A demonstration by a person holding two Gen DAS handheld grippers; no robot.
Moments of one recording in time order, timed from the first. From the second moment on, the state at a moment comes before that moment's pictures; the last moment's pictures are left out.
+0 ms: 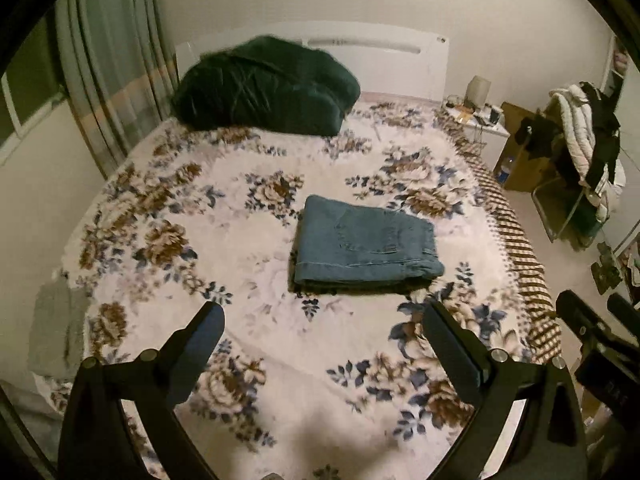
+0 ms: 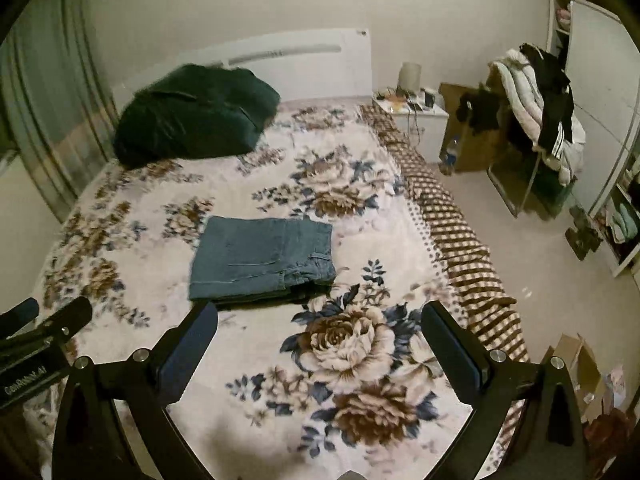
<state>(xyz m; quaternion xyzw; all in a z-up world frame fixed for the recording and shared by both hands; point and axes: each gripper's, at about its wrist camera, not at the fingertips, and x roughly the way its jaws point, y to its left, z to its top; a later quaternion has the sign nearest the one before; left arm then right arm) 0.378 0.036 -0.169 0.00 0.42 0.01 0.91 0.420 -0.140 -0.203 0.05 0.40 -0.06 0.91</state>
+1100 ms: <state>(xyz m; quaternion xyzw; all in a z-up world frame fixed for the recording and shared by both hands) 0.226 0.048 -0.023 0.00 0.33 0.04 0.94 0.227 -0.119 0.014 0.02 0.31 -0.01 0.95</state>
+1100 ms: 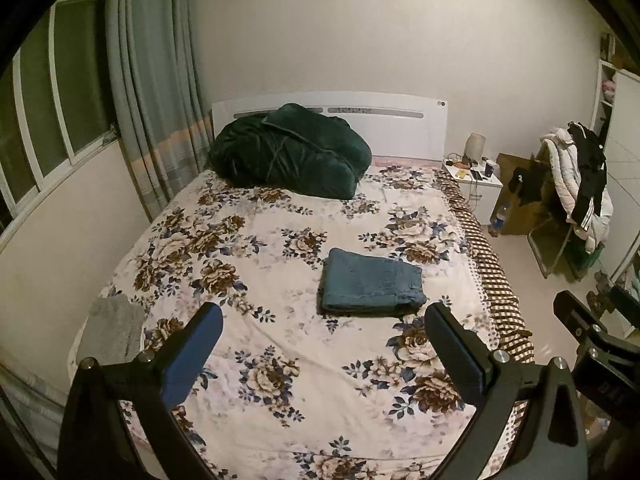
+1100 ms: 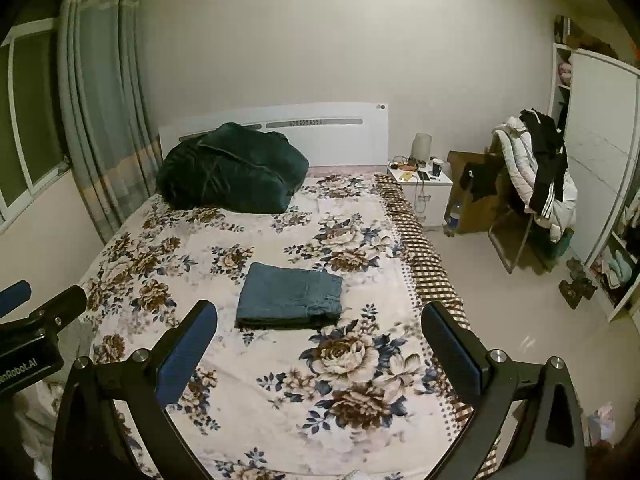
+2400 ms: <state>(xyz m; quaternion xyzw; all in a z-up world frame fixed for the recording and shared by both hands) 0.214 0.048 -0.020 0.00 0.34 0.04 0.94 0.210 -0.114 -0.003 0.02 0.33 -0.01 0.94</state>
